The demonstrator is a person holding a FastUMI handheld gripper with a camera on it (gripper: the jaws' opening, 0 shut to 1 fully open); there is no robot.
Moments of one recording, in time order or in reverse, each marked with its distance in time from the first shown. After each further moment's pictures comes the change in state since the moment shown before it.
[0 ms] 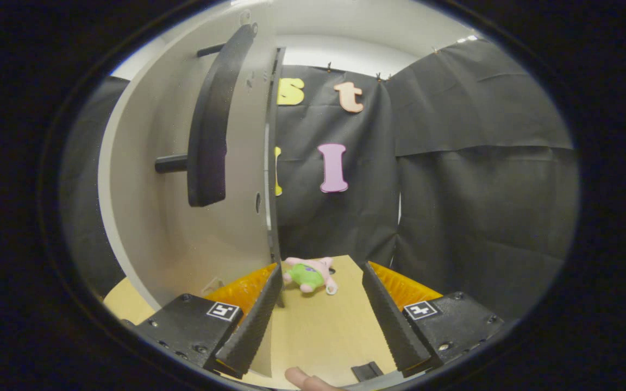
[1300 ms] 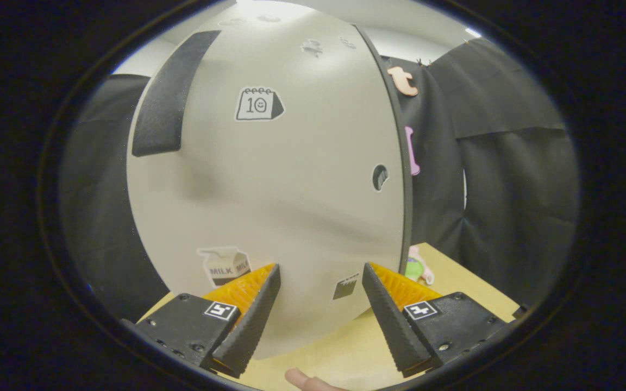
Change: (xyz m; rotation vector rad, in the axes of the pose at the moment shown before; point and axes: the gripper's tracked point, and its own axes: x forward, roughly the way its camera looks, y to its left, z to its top) arm 0.076 0.249 -0.047 0.064 0.058 0.192
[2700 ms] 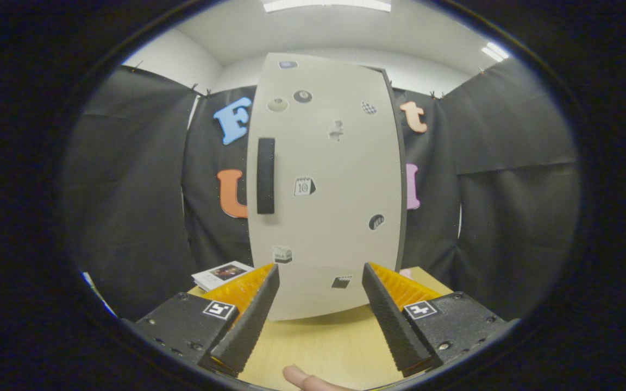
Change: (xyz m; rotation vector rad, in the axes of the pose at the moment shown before) arm -0.176 0.023 0.070 -0.111 -0.183 0.039
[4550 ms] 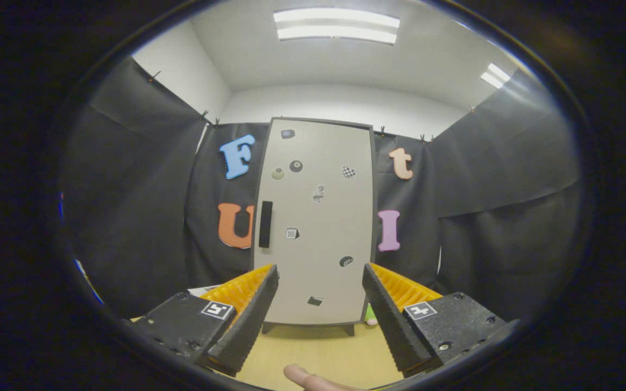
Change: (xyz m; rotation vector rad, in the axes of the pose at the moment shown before) arm -0.232 -0.132 0.039 -0.057 -0.179 -0.028
